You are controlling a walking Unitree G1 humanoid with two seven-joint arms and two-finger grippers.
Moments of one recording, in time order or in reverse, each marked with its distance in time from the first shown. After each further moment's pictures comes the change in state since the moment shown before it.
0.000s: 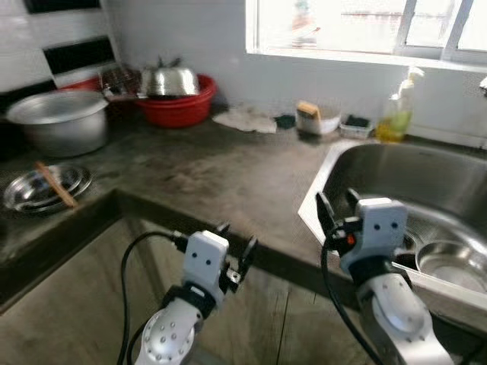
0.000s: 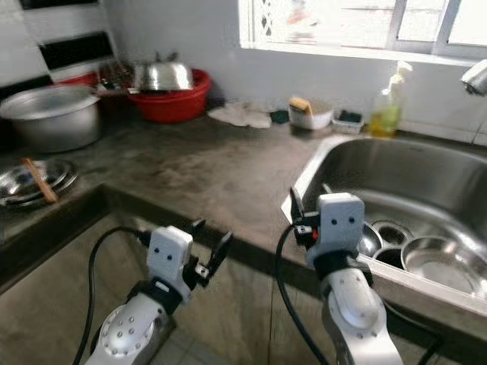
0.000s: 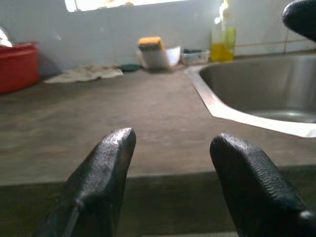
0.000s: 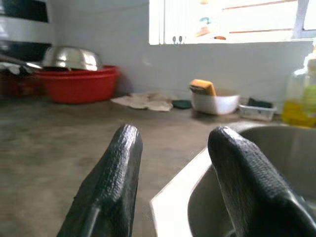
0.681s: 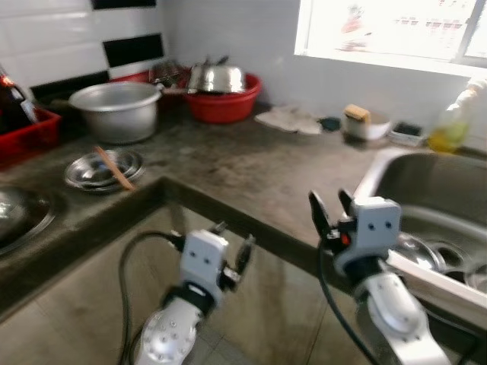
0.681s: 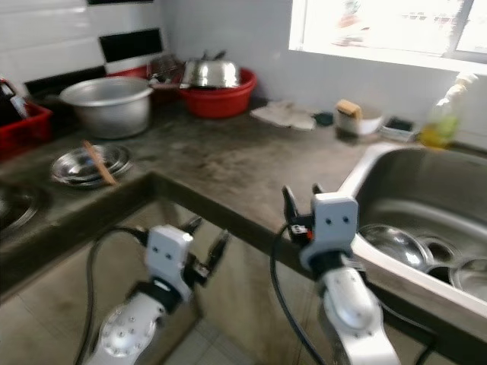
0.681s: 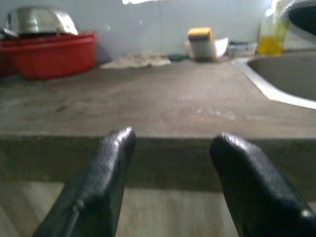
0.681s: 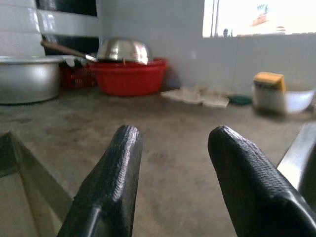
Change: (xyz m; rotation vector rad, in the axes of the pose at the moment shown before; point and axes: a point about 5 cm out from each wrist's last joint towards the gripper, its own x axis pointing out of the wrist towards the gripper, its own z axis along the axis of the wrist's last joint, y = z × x) left arm -0.001 -0.004 -0.006 -0.014 0.025 -0.003; right arm 0.001 0.002 -0.008 0.010 0.033 0.009
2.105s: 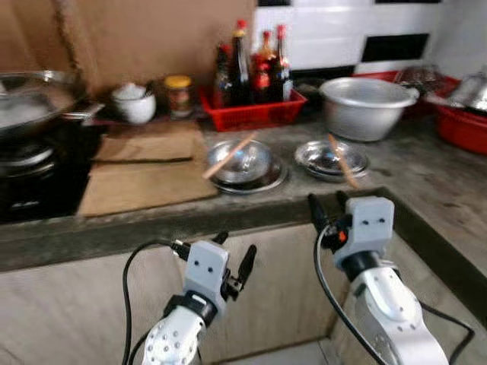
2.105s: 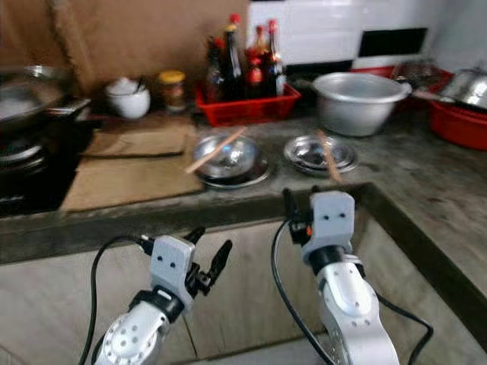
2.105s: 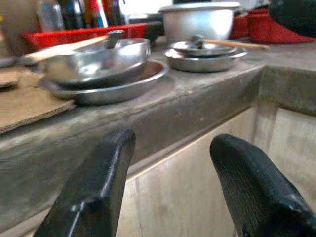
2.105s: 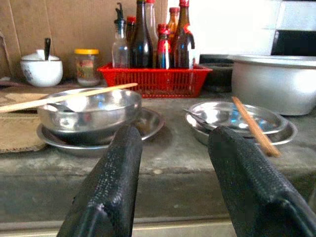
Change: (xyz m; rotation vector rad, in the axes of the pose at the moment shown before) left arm -0.007 0.002 -0.008 0.005 0.040 0.036; right arm 0.011 0.001 -0.002 0.015 0.002 0.032
